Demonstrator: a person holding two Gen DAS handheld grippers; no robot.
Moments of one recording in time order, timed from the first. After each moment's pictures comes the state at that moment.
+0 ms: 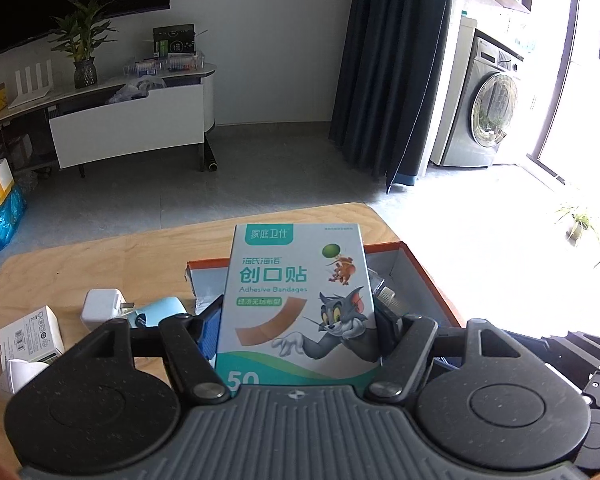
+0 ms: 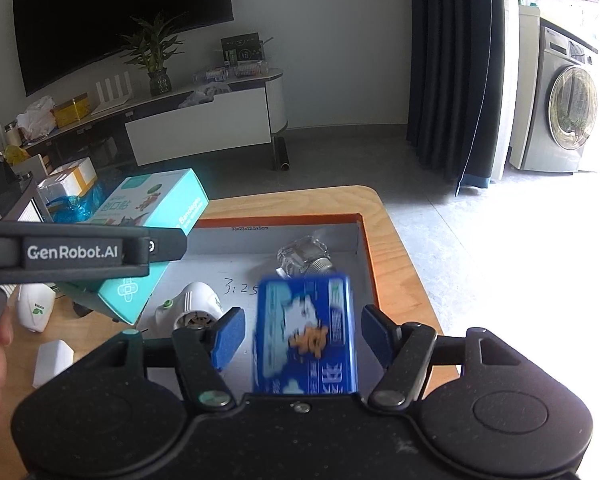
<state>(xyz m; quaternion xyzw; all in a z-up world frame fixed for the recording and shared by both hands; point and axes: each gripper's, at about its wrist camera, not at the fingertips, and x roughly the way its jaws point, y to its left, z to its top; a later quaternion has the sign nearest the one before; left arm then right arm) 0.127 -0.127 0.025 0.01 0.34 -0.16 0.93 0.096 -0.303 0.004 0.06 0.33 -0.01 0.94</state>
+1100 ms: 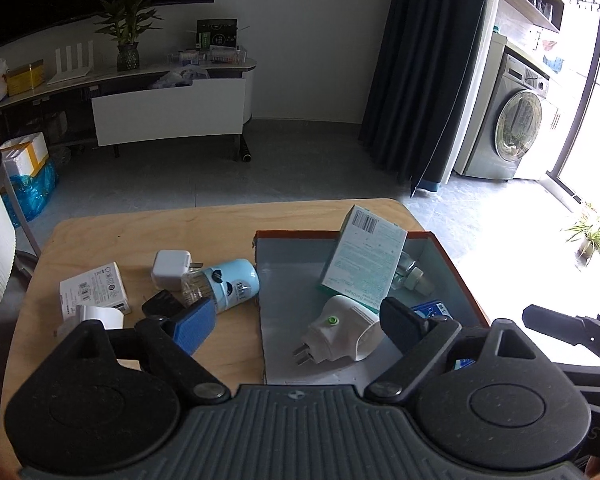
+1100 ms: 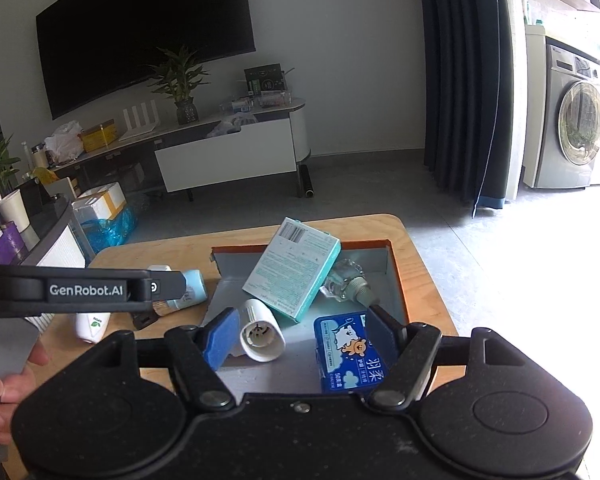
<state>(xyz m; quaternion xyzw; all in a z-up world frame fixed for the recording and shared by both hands) 0.087 -0.075 0.047 -0.02 0.35 -0.11 0.93 0.059 -0.274 0.038 0.07 0.29 0.03 0.95</state>
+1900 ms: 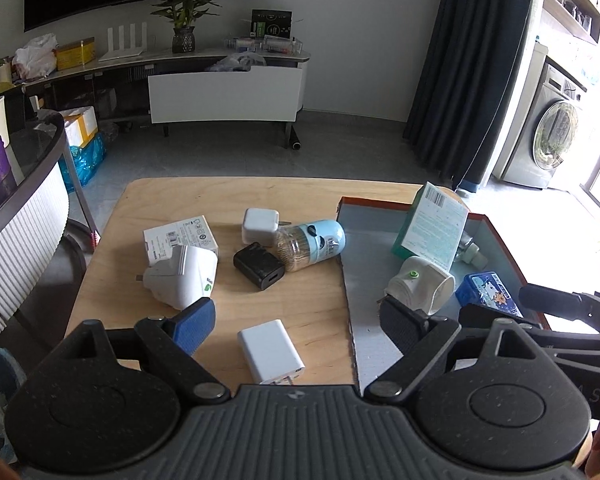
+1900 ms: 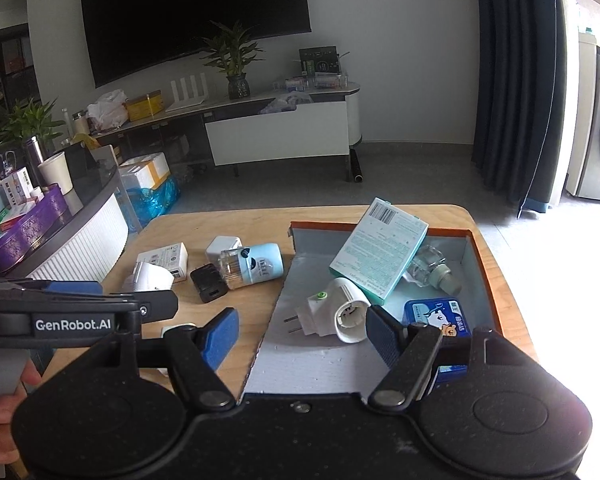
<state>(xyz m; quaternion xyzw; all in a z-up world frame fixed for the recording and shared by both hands) 0.054 -0.012 0.034 -0.03 0.36 -0.06 0.93 0.062 -0.211 0.034 0.05 0.32 0.09 0.94</state>
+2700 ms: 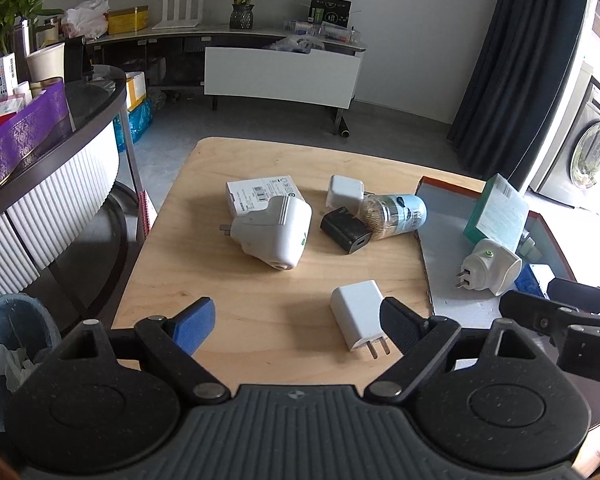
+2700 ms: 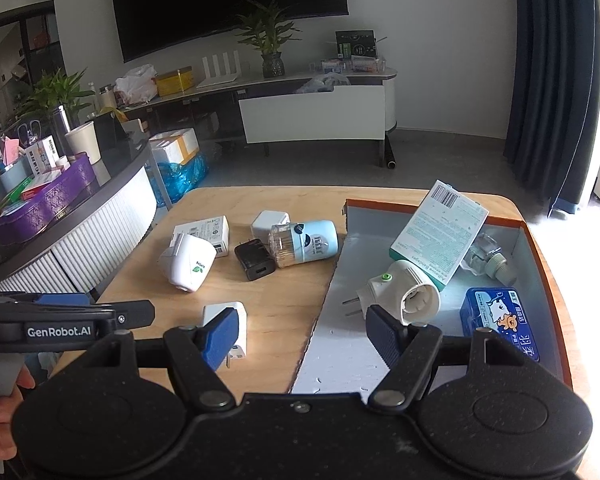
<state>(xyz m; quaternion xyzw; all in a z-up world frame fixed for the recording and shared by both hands) 0.038 0.049 0.013 -0.07 0.38 0.00 0.92 0.067 -0.171 0.023 0.03 0.34 0.13 0.93</state>
